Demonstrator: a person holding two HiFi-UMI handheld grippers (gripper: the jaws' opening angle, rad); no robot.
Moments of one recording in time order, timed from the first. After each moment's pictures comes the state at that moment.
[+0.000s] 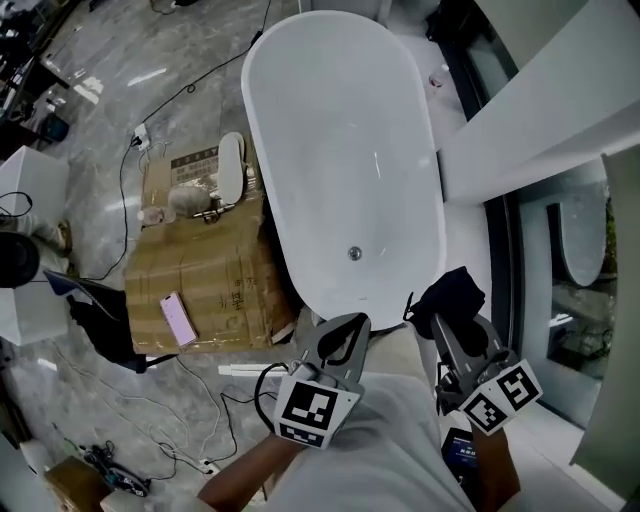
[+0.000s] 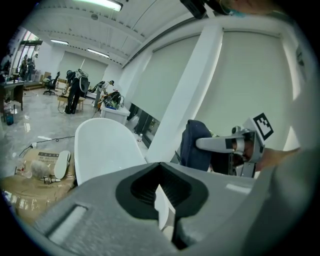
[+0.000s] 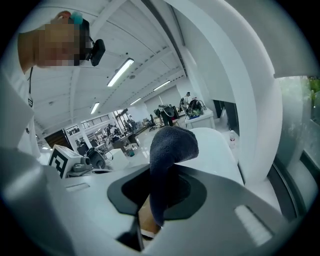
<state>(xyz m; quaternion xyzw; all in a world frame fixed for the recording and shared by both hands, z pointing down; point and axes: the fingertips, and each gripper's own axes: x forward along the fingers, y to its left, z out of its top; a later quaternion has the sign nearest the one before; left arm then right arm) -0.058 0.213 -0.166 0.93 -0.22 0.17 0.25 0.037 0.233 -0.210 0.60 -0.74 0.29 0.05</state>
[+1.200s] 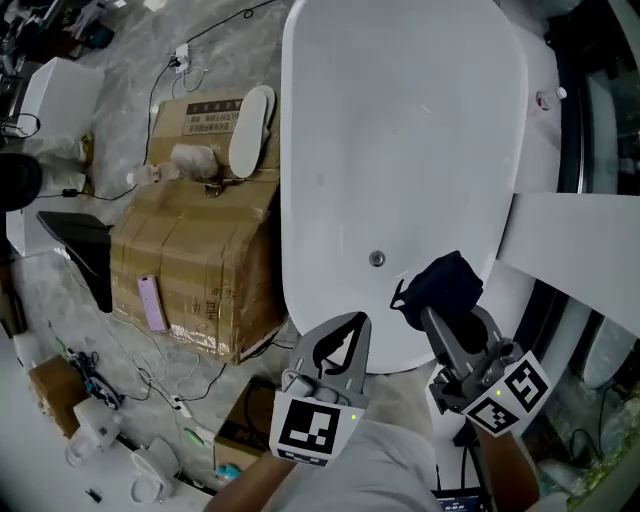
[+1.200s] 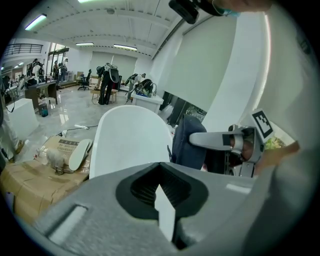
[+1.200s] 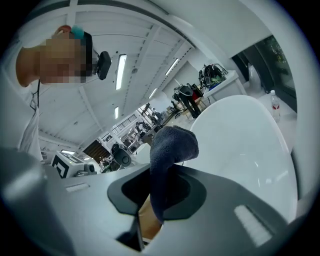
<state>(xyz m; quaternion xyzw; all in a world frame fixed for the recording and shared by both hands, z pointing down) 0.026 0.045 -0.016 0.84 -0.40 0.24 0.29 0.102 0.023 -0.040 0.40 -0.83 0.39 0.00</state>
